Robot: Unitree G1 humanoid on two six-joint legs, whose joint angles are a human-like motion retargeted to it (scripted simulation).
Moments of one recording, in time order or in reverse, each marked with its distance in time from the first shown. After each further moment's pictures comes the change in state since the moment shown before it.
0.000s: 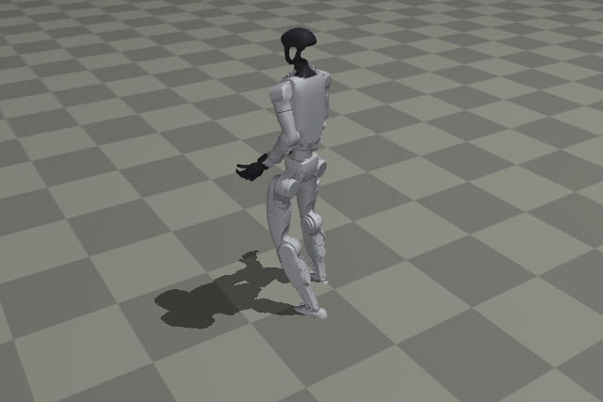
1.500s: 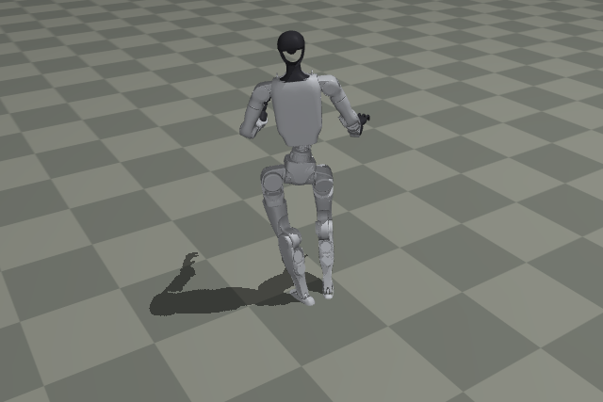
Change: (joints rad) left arm -0.290 0.389 0.081 -0.379 1.265 -0.095 0.229; right arm 0.003 -0.184 -0.252 -0.507 -0.112 -0.036 -0.146; waist -0.137 -0.279 -0.137; left_leg -0.014 -0.334 0.451 -0.372 0.224 0.190; right_leg -0.266 -0.215 0.154 0.371 -0.170 0.040
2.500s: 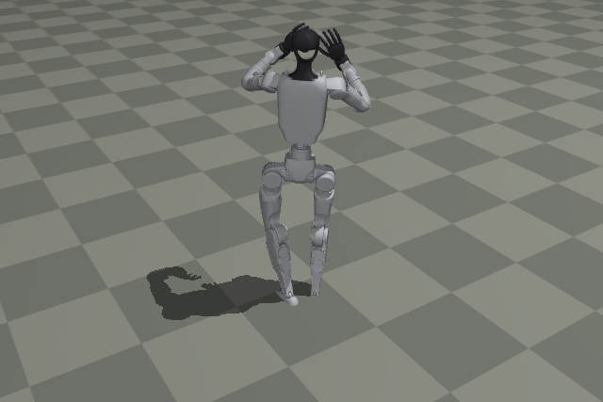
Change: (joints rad) left arm -0.921 0.368 -0.044 -0.485 0.623 0.211 0.030; right arm -0.506 -0.257 -0.132 -1.404 -0.202 -0.133 0.164; waist 0.027 0.198 -0.118; left_leg -0.200 0.251 0.028 0.321 -0.089 -0.017; right_leg 0.093 0.187 -0.040 -0.393 0.180 0.011
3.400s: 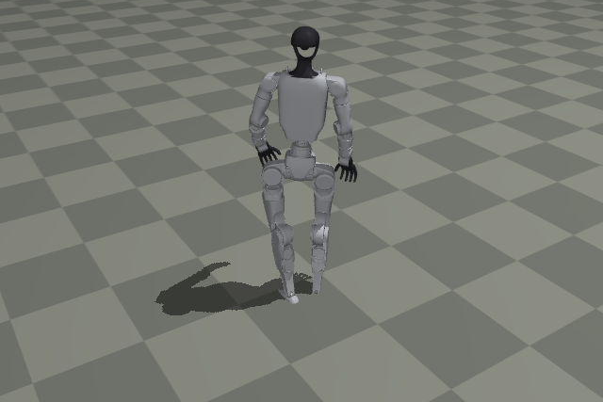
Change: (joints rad) left arm 0.916 -0.521 -0.239 1.421 -0.483 0.030 -0.323; right arm 0.646 0.459 0.427 1.871 0.328 0.077 0.267; waist 0.009 -0.031 0.001; left_leg 0.108 -0.125 -0.043 -0.294 0.097 -0.006; right_leg -0.003 -0.031 0.017 -0.009 -0.030 -0.015
